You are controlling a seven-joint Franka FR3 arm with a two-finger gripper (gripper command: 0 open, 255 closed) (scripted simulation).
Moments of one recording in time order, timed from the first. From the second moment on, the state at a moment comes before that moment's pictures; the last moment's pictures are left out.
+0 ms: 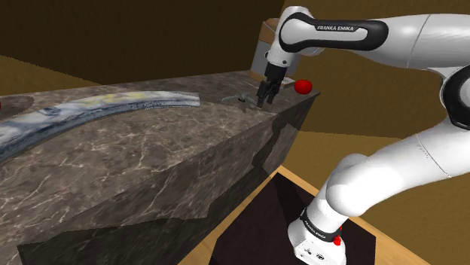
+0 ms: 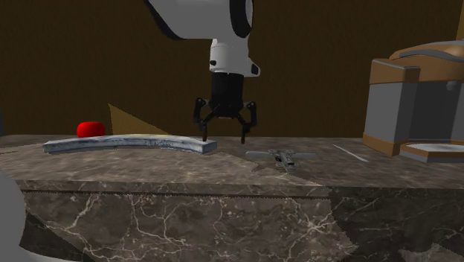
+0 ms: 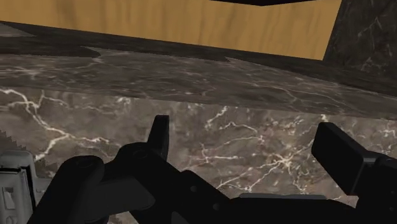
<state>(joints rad) -0.05 -0.47 -0.18 -2.25 -0.02 1.73 -0.24</state>
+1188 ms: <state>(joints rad) -0.15 0.16 -0.37 -1.75 0.11 1.87 -0.59</state>
